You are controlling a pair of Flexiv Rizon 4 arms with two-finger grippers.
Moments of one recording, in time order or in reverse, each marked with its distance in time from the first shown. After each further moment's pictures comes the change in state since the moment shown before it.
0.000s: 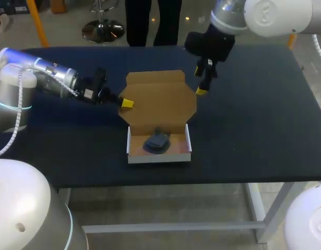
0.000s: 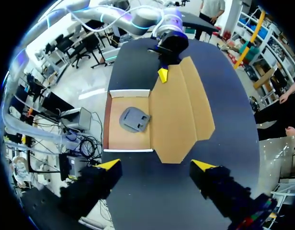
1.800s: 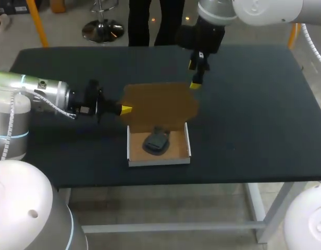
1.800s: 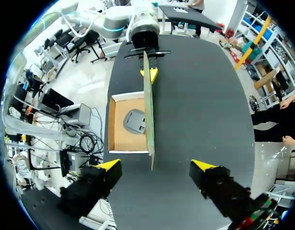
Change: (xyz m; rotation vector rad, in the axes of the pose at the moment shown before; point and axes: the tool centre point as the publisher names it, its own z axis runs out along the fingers) left arm 0.044 -0.005 -0.001 0.035 -0.232 0.424; right arm -0.001 0.023 -0.016 0.064 -0.010 -0.020
